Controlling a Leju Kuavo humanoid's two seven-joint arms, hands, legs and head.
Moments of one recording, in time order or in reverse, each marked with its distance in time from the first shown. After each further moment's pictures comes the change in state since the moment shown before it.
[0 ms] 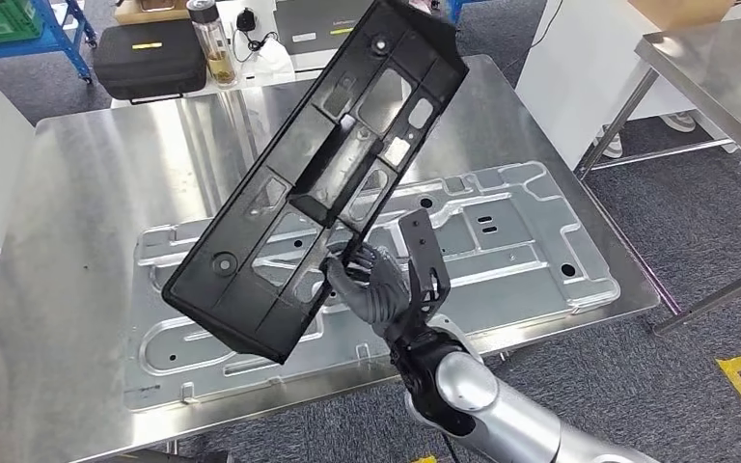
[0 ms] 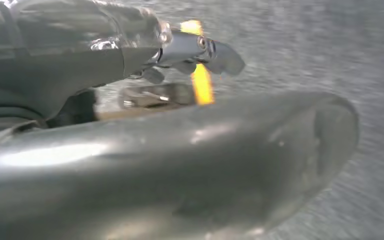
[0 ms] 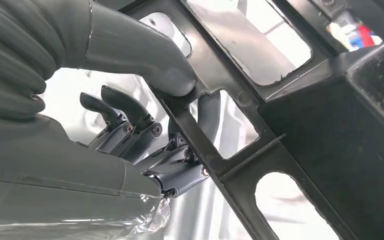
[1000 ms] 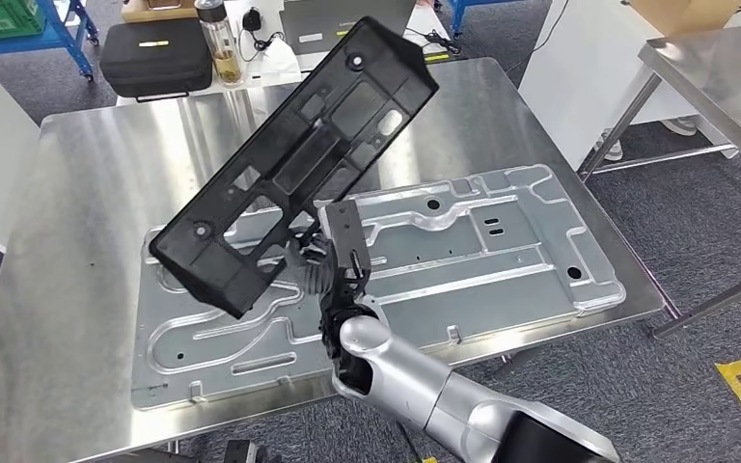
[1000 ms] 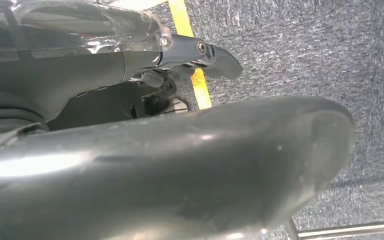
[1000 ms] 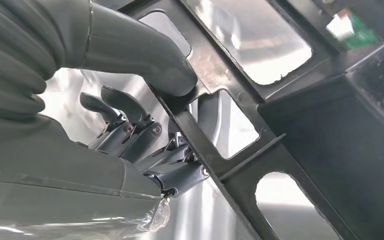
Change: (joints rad) left arm -0.017 -0.046 -0.029 -0.001 -0.012 -0.084 0.015; right arm -0.234 0.322 0.042 0.710 -0.145 -0.093 -0.353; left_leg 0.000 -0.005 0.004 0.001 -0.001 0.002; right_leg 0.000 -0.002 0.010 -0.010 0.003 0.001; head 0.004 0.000
